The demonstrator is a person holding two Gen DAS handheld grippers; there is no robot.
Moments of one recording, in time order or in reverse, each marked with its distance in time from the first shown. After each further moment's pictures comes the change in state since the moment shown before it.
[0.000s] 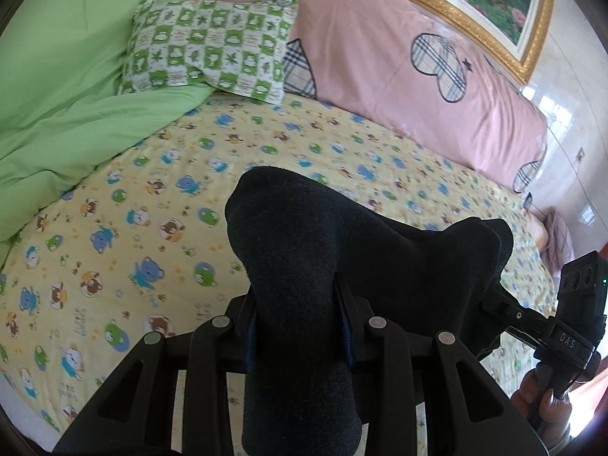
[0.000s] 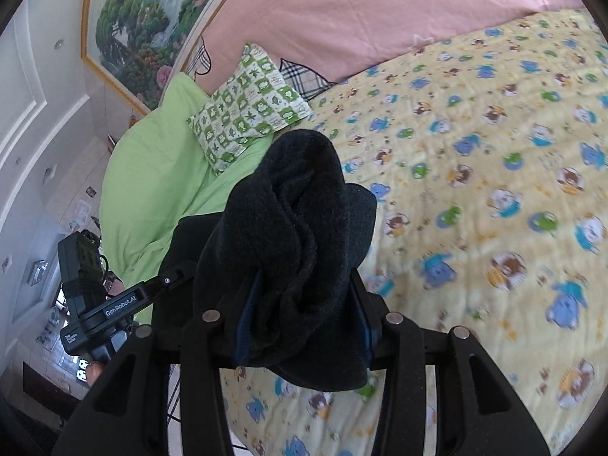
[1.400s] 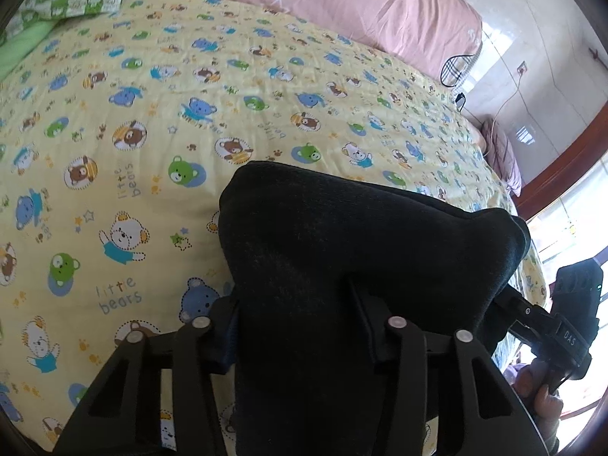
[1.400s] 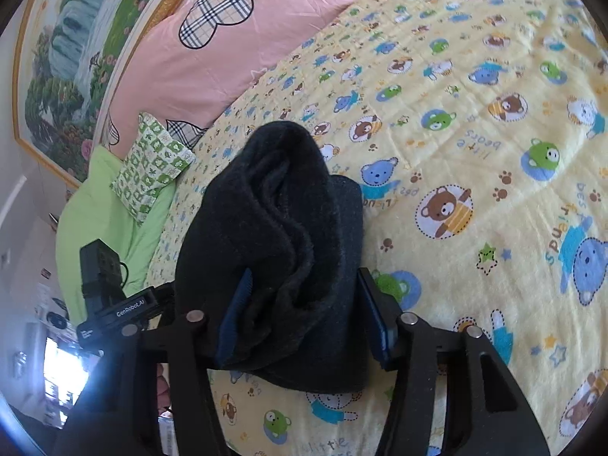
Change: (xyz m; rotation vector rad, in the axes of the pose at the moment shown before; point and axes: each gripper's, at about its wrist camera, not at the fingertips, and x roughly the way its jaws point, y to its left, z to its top) left arm 0.115 -0.143 -0.069 0.177 0.313 -0.292; right arm -0.137 -0.111 -0.075 0.274 -0.141 -0.247
